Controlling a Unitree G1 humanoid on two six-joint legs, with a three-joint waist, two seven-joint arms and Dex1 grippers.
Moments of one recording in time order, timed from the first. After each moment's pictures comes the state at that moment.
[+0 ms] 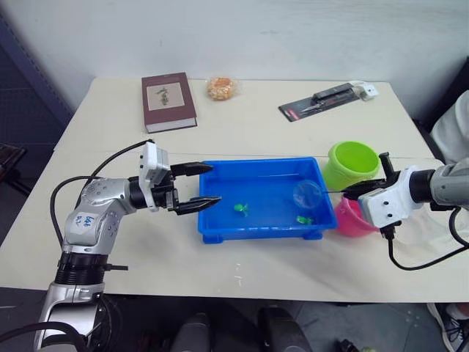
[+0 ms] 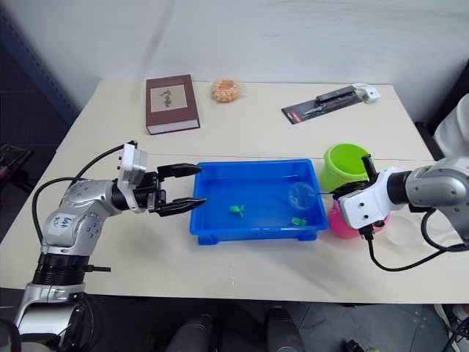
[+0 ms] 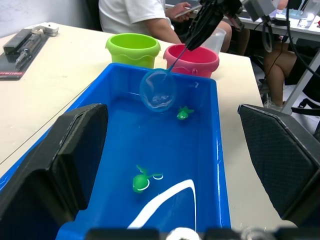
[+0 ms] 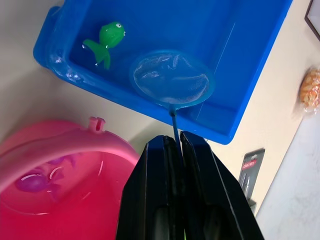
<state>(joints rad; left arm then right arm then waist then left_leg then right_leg) -0.50 0.56 0.06 0.01 -0.52 0.36 -1.13 -0.59 -1.20 0.23 0.16 -0.17 -0.60 1.11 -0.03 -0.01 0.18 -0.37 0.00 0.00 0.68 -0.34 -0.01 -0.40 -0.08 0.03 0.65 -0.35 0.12</state>
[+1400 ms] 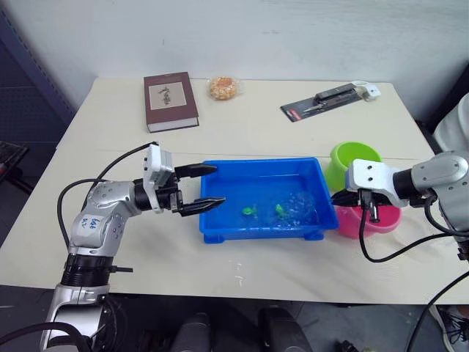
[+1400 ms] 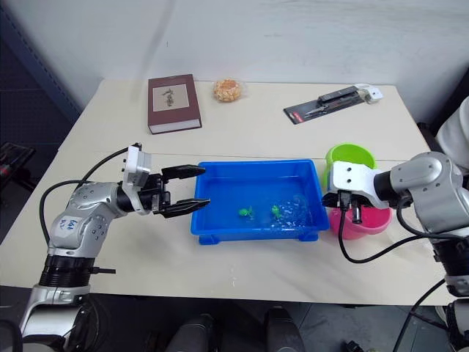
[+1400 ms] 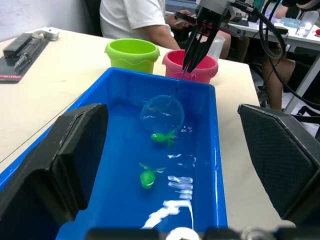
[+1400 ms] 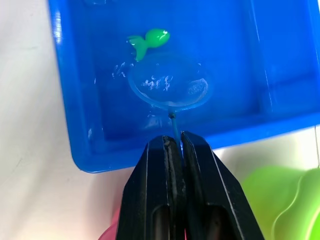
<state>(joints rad) -0.49 0.53 0.06 0.01 -0.52 0.36 -1.12 -0.59 -1.03 0.16 0.08 0.04 0.26 1.35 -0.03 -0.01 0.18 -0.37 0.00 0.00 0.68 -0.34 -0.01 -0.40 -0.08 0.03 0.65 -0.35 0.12</state>
